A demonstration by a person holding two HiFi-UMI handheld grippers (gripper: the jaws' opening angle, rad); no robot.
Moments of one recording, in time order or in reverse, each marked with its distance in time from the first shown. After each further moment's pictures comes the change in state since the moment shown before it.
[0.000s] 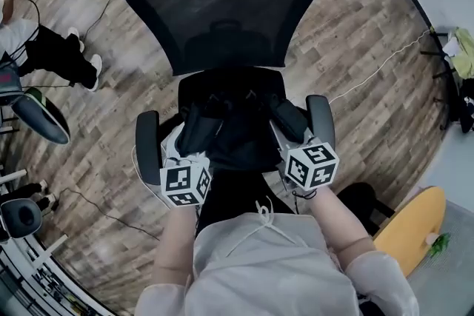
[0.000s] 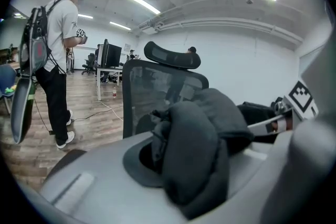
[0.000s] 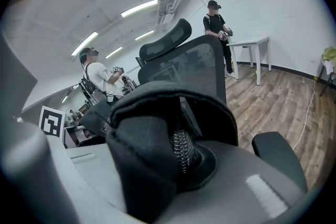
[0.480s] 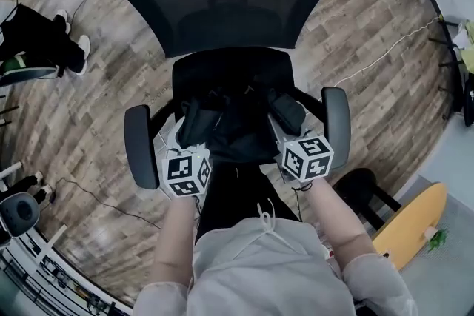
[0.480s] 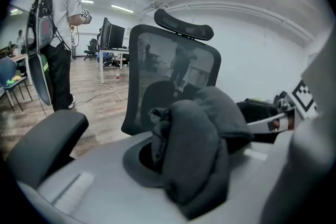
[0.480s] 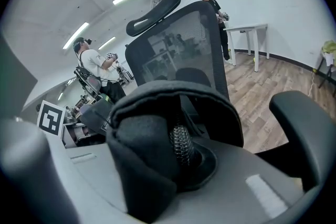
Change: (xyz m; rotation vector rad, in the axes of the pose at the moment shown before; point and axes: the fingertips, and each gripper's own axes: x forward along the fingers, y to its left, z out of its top) left arm 0.071 0.048 -0.109 -0.038 0.168 0.021; right arm 0.092 -0.042 -0.081 0.030 0.115 -0.033
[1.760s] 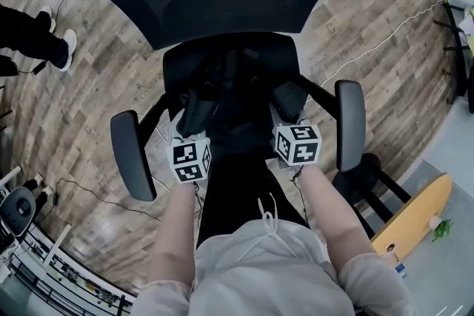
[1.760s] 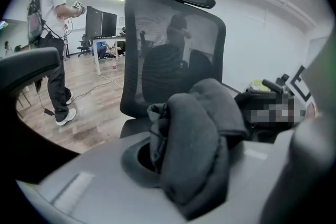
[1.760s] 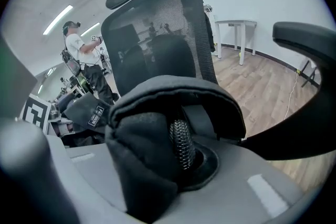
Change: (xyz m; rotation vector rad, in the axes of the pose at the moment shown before) left arm 0.081 0.035 -0.098 0.078 0.148 0.011; right arm 0.082 -0.067 -0.078 0.020 0.100 -0.192
